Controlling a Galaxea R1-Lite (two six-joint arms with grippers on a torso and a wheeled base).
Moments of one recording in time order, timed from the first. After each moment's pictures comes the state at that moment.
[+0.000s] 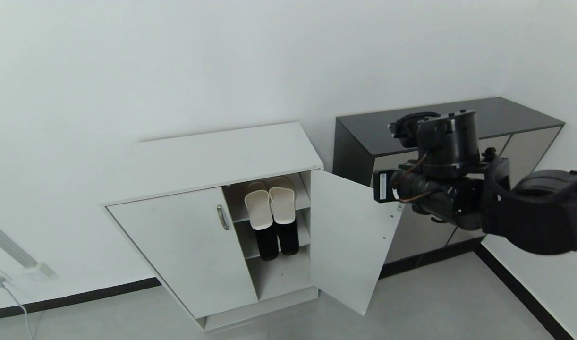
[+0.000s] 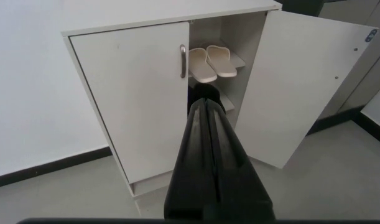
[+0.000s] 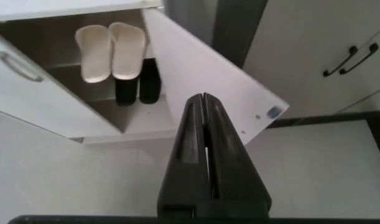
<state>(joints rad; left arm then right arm) 0.00 0.00 0.00 0.00 -0.06 -0.01 0.65 1.79 -1.21 -0.26 -0.44 0.18</state>
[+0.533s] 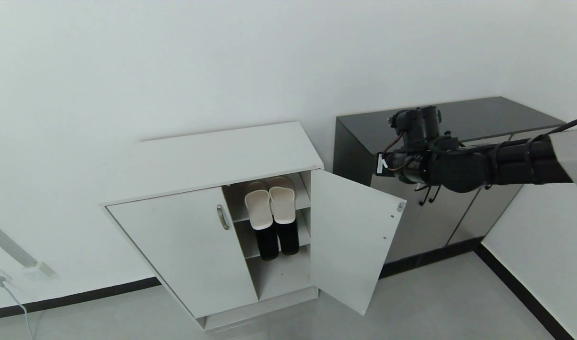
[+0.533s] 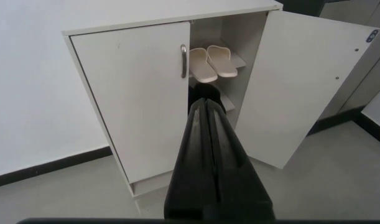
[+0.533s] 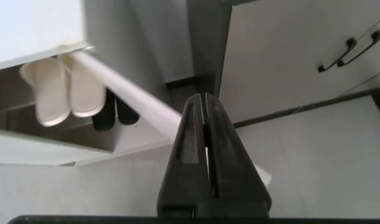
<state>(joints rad) 0.00 0.00 0.00 0.00 -0.06 -0.01 0.44 2.13 -1.65 -0.10 -0.31 0.25</state>
